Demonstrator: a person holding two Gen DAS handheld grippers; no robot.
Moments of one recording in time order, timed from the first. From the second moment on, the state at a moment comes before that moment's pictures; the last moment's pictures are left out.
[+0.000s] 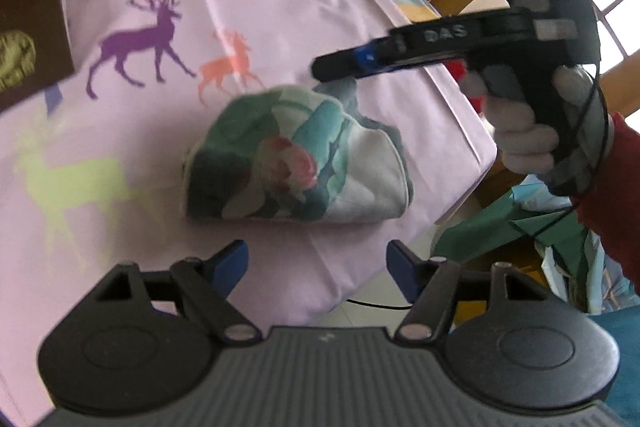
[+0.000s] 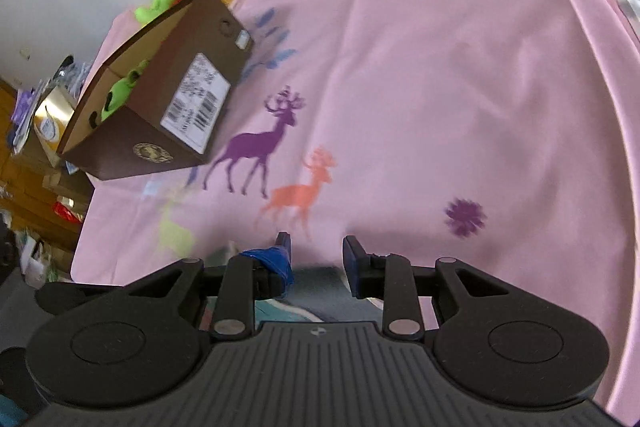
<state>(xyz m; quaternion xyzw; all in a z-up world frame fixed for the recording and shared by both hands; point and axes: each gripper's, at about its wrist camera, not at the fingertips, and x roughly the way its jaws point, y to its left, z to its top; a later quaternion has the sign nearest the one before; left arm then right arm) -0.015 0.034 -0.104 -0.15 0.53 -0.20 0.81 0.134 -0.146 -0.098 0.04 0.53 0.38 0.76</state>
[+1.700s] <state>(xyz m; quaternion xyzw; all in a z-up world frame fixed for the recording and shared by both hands) 0.074 0.067 -0.122 -0.15 0.53 -0.35 0.76 0.050 -0.189 -0.128 0.28 0.55 0.24 0.75</state>
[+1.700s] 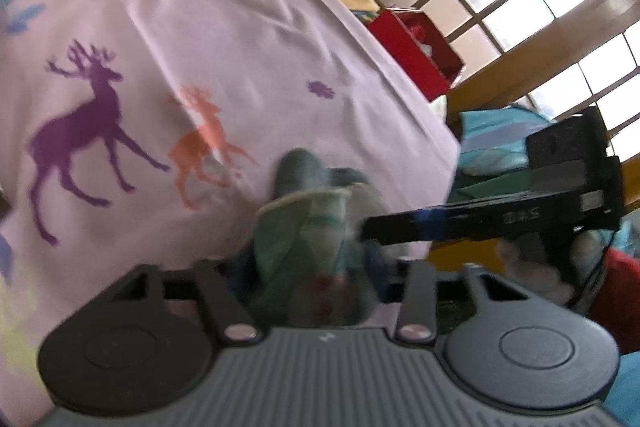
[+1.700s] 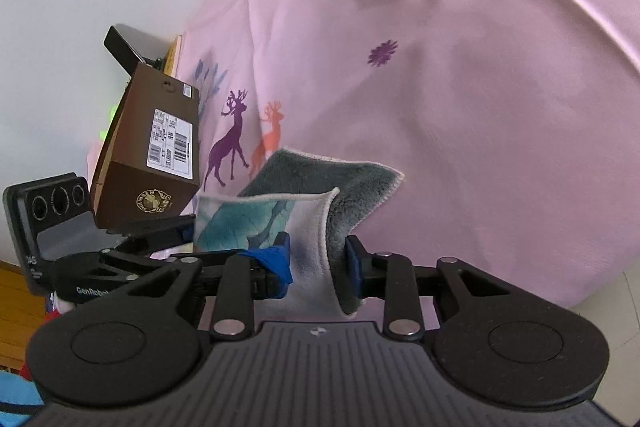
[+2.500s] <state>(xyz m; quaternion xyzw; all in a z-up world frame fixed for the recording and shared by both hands) 0.031 0.168 -0.021 -0.25 0.37 -0.22 0.87 0.120 -0.087 -0.048 0.21 0.48 0.43 0.74</state>
